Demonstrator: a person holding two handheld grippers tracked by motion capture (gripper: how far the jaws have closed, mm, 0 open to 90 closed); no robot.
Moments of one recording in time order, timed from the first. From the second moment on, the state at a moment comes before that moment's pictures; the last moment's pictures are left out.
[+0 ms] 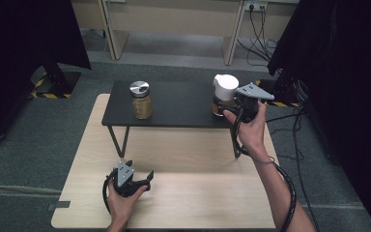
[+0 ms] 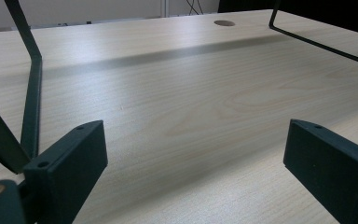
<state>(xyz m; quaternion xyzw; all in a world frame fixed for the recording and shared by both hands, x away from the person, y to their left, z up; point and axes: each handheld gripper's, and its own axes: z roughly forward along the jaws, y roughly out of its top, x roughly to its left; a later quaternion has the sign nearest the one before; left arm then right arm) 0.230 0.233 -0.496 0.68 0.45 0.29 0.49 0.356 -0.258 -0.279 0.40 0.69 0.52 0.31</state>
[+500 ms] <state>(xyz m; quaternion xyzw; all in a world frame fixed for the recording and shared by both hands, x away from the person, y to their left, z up) 0.231 0.233 -0.495 0.68 0.46 0.29 0.49 0.360 -0.255 -0.286 0.40 0.69 0.52 0.31</state>
